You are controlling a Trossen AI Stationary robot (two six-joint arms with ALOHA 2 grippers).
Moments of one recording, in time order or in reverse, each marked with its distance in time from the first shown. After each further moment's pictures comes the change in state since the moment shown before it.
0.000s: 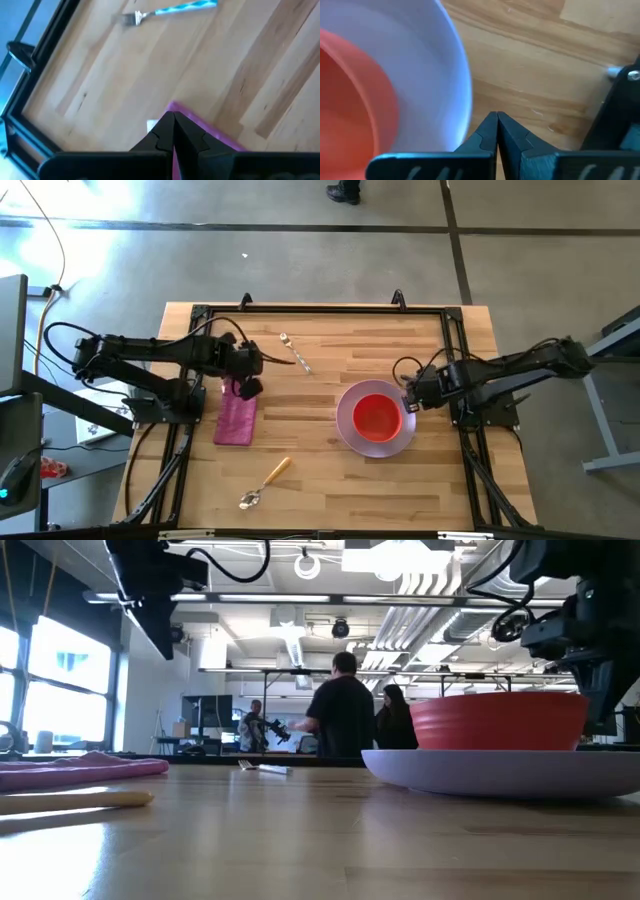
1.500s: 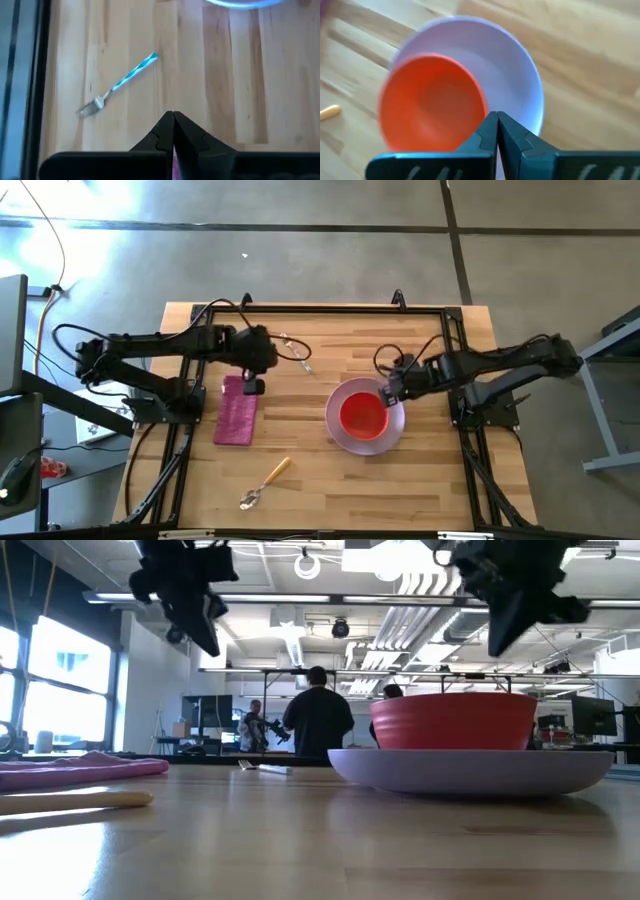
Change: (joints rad) left arm 0.153 0.038 -0.001 0.291 0.292 0.694; right arm -0.013 0.156 0.343 0.073 0.133 -0.186
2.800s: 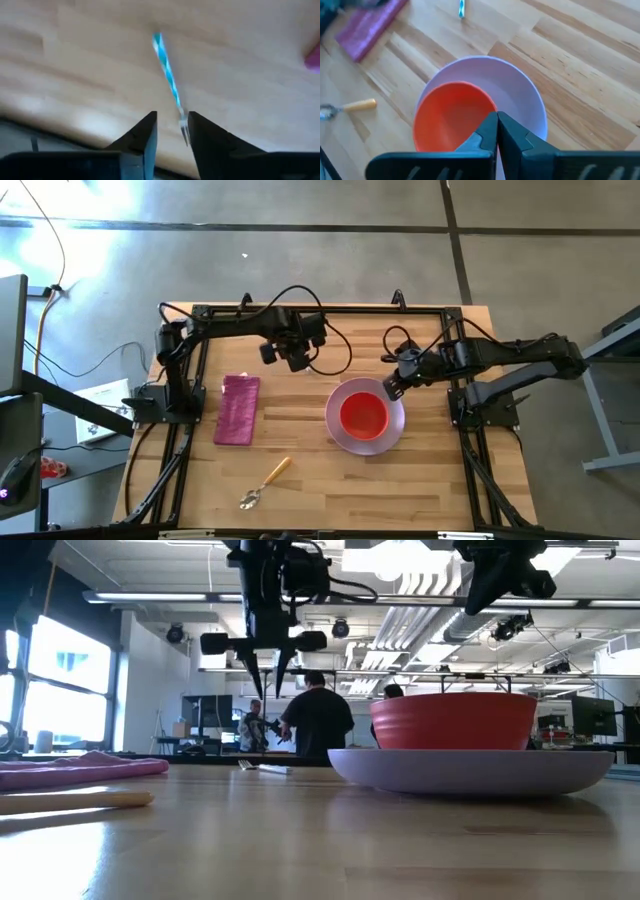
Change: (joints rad) left arm 0.095 0.639 0.559 -0.282 -0.101 1.287; right arm -0.044 -0.065 0.113 0.001 0.039 -0.265
